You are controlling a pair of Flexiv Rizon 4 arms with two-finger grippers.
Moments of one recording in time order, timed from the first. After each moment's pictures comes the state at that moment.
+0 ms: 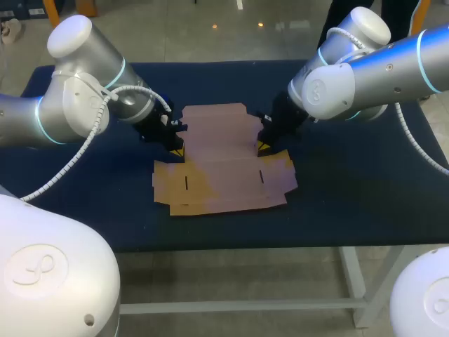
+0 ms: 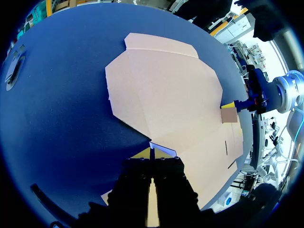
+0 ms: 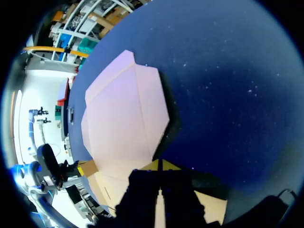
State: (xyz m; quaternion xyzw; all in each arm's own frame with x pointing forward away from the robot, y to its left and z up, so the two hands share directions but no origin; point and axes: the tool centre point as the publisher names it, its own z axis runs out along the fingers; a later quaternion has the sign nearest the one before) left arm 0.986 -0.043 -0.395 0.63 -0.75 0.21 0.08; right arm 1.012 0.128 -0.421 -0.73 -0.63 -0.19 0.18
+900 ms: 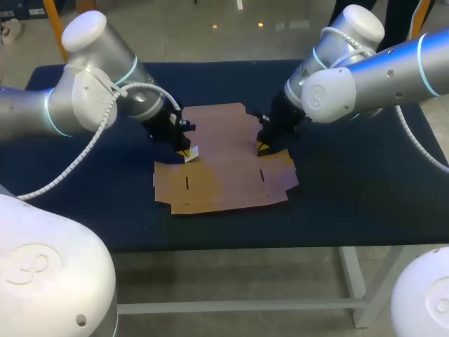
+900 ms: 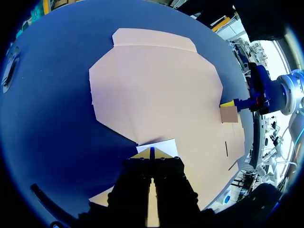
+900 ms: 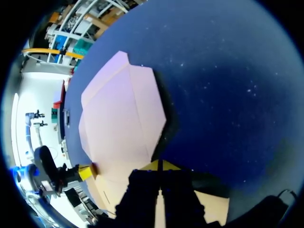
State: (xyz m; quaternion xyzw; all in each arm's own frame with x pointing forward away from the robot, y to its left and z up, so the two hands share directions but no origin) left arm 0.986 -0.059 -0.400 0.63 -0.75 0.19 0.09; right arm 1.014 0.129 -0.424 -0.75 -0.62 -0.17 0.16
